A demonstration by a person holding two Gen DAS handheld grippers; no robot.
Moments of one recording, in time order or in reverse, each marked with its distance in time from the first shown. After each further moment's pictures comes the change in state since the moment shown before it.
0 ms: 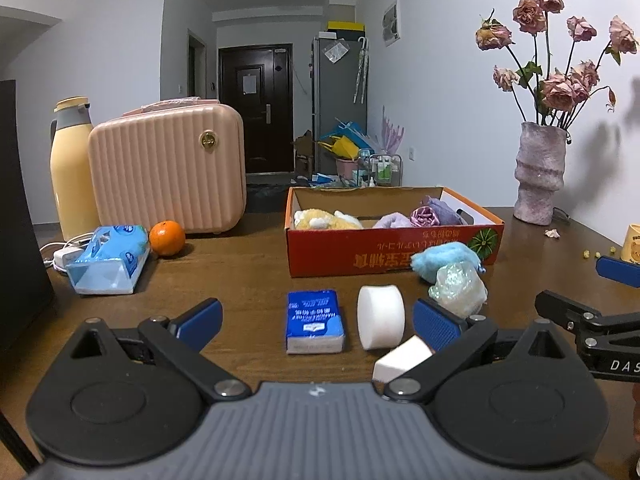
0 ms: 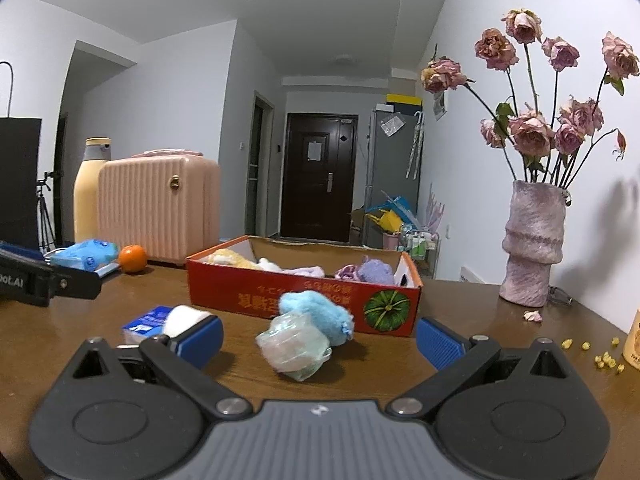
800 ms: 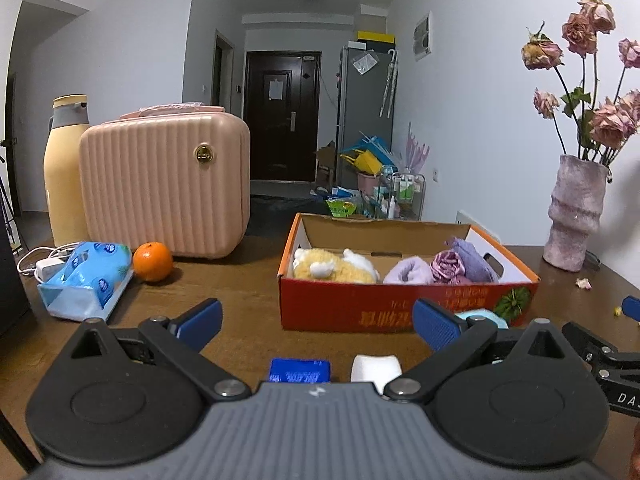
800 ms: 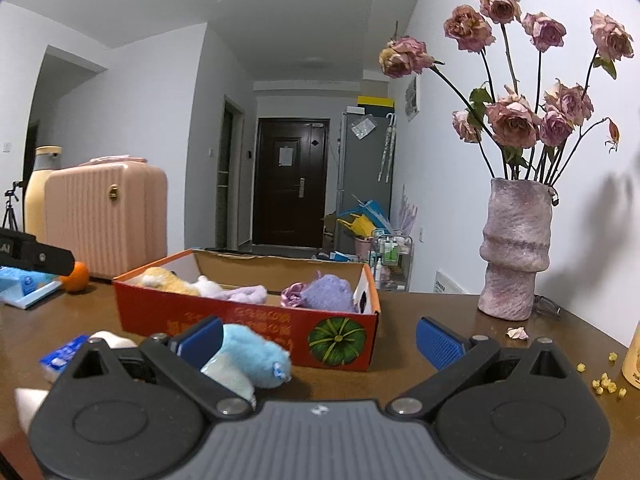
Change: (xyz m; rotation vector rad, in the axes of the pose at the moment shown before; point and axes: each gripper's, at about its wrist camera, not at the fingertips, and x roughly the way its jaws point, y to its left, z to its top) left arm 0.071 -0.016 0.043 -0.080 -0.031 0.063; right arm 0.066 -0.045 0.013 0.023 -0.021 -0.085
